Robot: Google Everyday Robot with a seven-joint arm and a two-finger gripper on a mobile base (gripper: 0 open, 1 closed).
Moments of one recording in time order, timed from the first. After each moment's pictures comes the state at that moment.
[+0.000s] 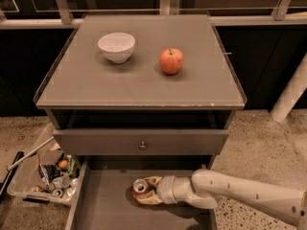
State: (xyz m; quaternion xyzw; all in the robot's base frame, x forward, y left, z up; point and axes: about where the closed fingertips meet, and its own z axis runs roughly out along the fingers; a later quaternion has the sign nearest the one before) arm 0.478 0.018 0.410 -0.52 0.69 0.31 0.39
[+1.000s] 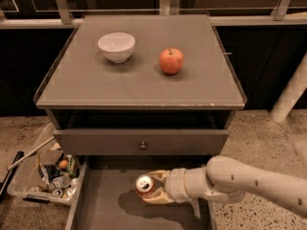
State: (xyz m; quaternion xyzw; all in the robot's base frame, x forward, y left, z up) arm 0.428 -0.003 0.546 -0.58 0.66 0.28 0.38
